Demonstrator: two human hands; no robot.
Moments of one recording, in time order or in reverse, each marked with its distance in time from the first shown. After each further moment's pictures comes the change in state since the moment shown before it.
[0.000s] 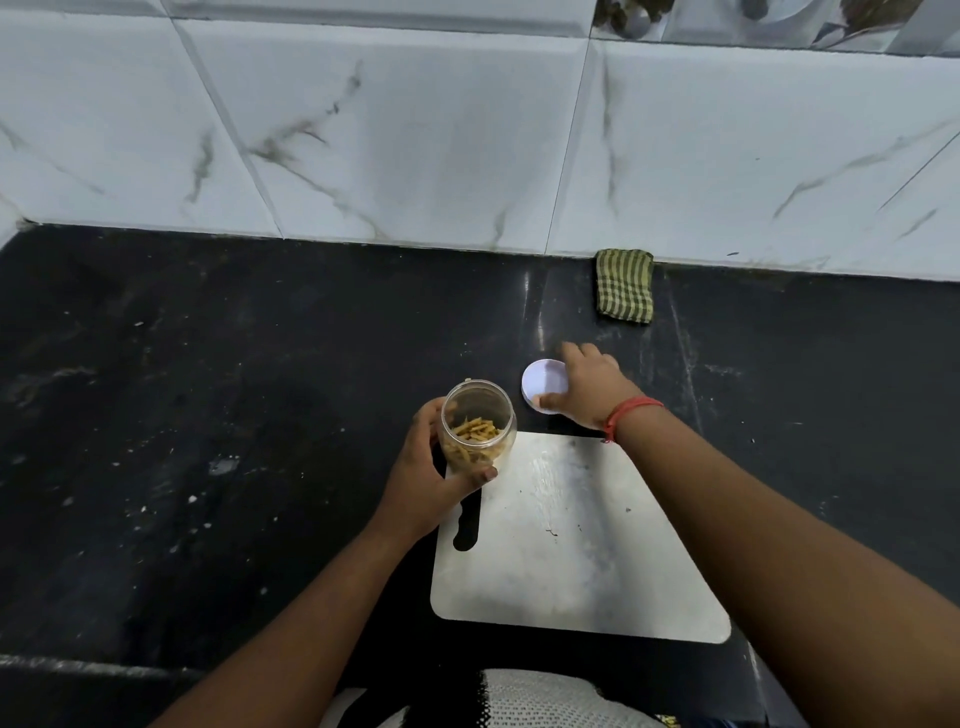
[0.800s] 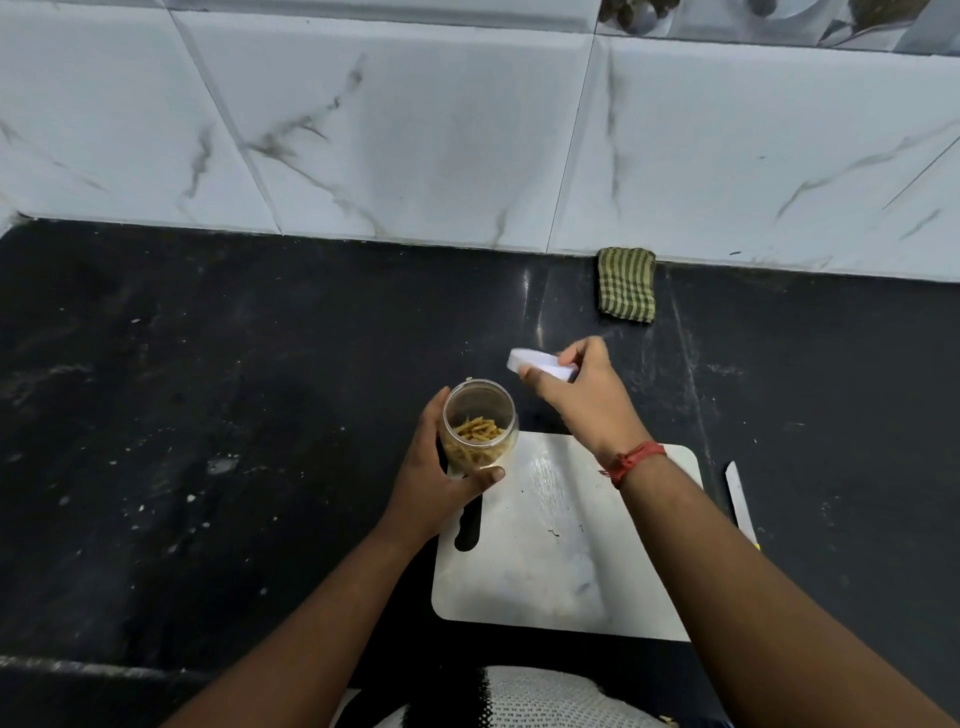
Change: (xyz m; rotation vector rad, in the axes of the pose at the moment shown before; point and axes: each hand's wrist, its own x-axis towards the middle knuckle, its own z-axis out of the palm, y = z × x) left_hand 0.000 0.001 0.006 -0.028 -0.013 -0.014; right_hand -0.056 -0.036 -0.008 0.823 0.227 0.056
